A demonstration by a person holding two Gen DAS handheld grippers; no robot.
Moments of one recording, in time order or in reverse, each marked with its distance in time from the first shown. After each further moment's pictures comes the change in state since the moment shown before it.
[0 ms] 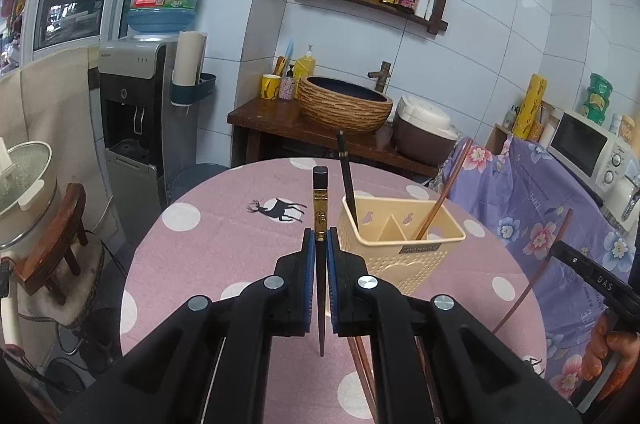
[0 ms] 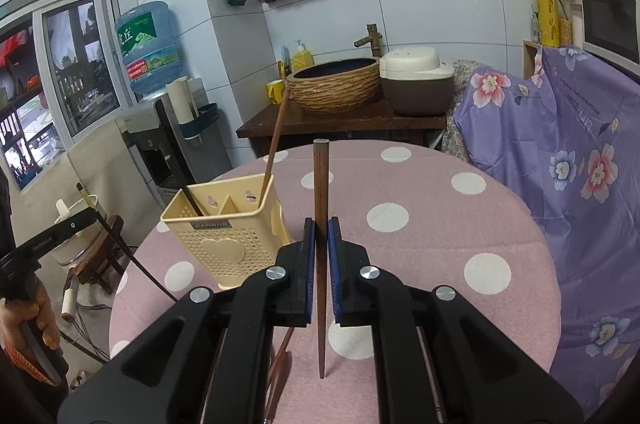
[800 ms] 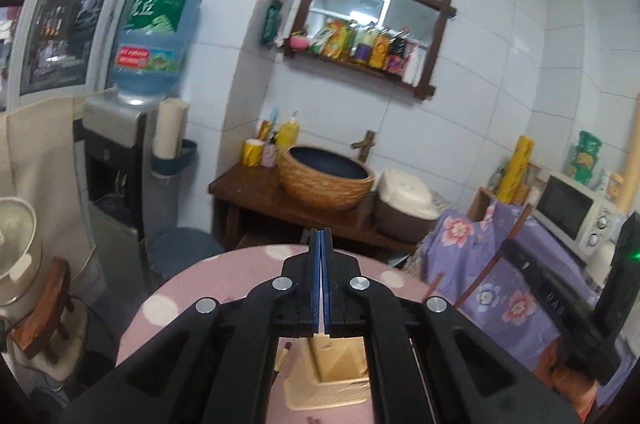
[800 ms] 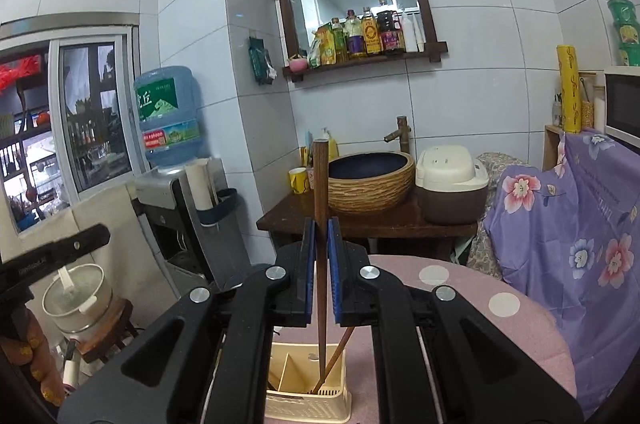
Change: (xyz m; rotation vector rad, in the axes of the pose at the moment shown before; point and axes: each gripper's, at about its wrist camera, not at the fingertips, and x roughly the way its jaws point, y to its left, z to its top) left arm 0.001 -0.016 0.100 -0.040 -0.155 -0.041; right arm 0.029 0.086 0.114 -0.053 -0.258 0.023
